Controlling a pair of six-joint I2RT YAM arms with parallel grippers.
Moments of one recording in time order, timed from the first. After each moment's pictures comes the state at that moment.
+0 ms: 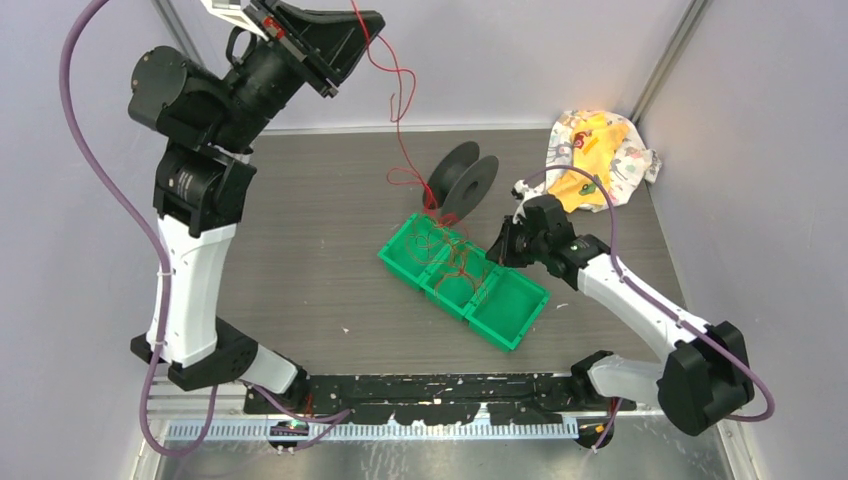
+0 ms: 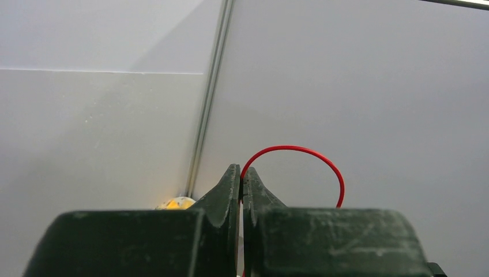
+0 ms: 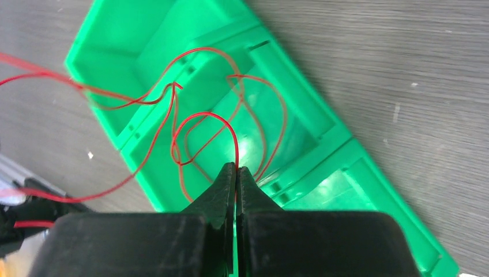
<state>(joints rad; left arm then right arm) -0.53 1.47 2.34 -0.36 0.34 -0.45 0.47 1.17 0.81 -0.38 -0.19 0.48</state>
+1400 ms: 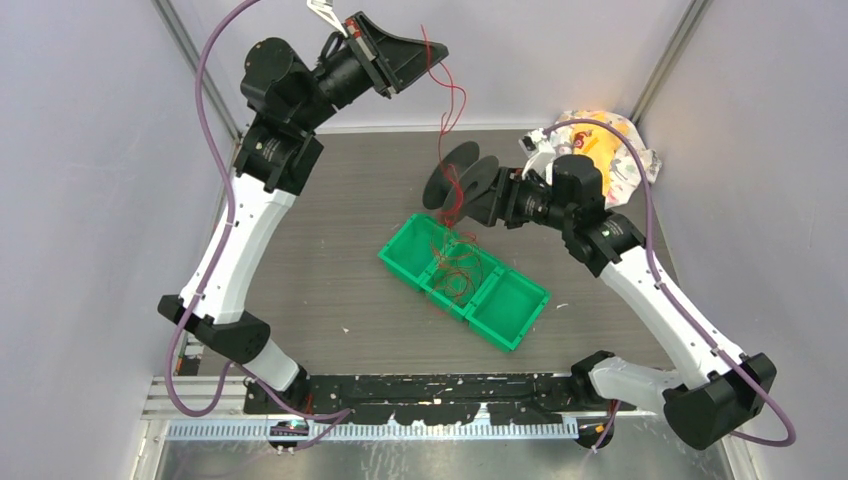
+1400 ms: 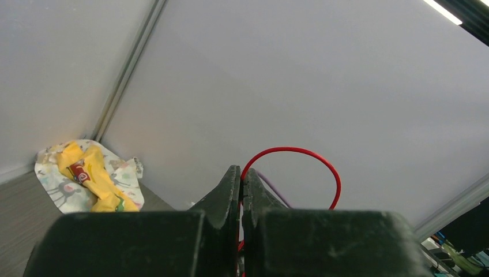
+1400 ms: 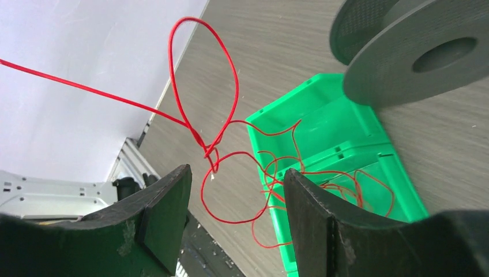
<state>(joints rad) -0.53 1.58 2.10 -0.11 0.49 -0.82 0.45 1.10 1.12 -0.35 -0.40 0.51</state>
